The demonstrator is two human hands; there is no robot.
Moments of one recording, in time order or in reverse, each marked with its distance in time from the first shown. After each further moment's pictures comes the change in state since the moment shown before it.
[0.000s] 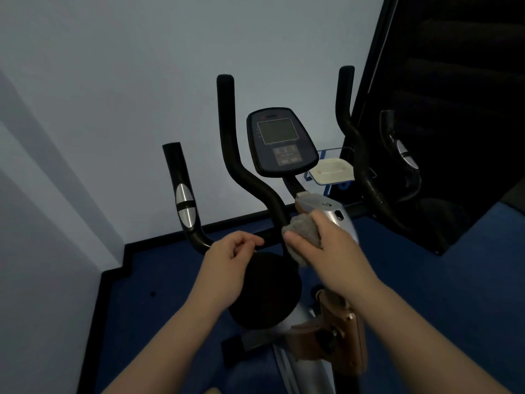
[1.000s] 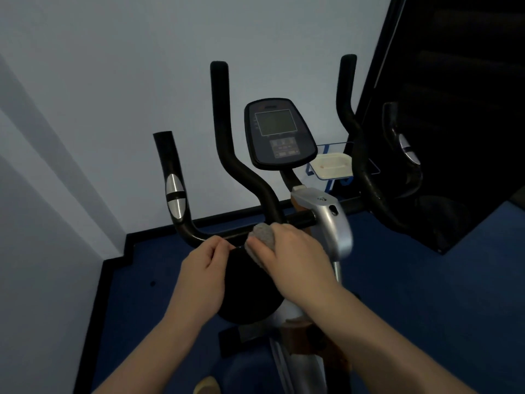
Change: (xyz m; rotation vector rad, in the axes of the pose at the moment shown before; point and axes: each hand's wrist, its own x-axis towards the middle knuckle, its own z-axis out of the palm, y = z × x) left_hand -0.017 -0.016 0.001 -0.033 0.147 0.023; right_hand -0.004 -0.028 0.025 -0.319 -0.077 -0.064
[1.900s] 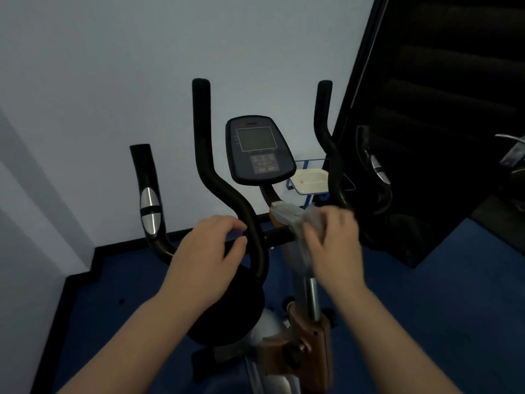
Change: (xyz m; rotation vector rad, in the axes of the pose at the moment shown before) left_hand 0.026 0.046 0.016 0.471 -0.107 0.347; right_hand 0.015 0.083 -0.028 0.070 0.472 0.143
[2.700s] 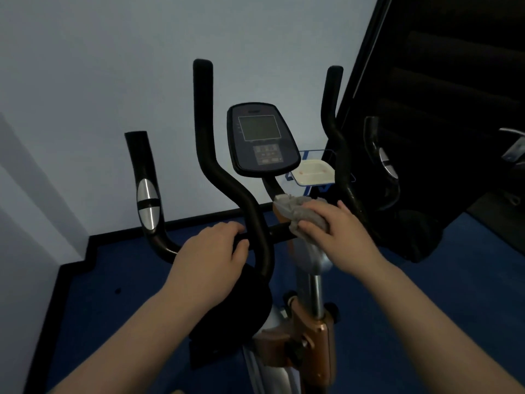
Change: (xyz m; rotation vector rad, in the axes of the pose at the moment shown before) left_hand 0.010 -0.015 0.012 0.160 -0.127 -0.075; right_hand 0.040 0.011 -0.006 -0.002 -0.336 -0.282
